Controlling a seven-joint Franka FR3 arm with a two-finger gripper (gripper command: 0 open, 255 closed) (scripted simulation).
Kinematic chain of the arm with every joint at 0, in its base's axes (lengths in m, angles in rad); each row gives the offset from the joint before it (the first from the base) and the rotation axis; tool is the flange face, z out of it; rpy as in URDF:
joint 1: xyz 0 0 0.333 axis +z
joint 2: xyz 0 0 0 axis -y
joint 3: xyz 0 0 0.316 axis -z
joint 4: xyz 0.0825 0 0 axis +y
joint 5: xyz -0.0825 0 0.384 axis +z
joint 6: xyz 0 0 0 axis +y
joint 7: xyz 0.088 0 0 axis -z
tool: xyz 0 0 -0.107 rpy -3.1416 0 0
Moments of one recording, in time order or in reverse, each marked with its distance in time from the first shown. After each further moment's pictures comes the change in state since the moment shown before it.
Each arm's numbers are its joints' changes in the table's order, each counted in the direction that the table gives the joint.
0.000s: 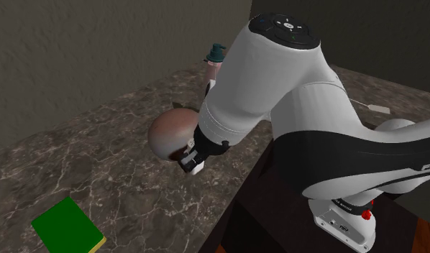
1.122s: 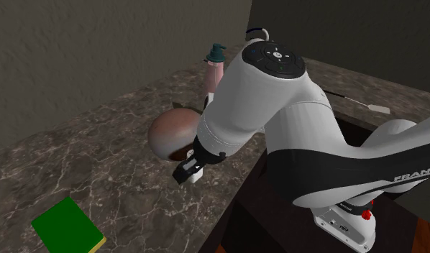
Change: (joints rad) arm -0.033 -0.044 -0.051 0.040 -0.020 -0.083 0.028
